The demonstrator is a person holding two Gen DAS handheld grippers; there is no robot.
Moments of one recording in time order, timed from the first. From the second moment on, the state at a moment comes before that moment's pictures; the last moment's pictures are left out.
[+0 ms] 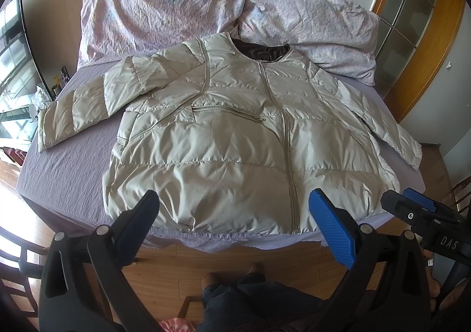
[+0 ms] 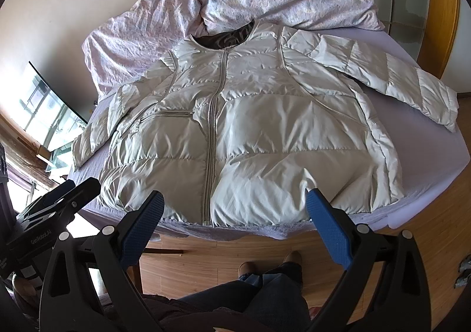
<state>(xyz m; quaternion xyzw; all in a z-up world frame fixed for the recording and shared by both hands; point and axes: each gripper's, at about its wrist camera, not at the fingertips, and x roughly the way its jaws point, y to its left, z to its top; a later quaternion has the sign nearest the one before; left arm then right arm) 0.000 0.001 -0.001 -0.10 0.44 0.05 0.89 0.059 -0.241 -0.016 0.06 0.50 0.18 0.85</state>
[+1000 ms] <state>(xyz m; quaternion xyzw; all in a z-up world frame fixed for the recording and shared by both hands) 0.094 -0.006 -0.025 -0.07 0.48 0.12 0.87 0.215 -0.436 -0.082 0.19 0.54 -0.09 0.82</state>
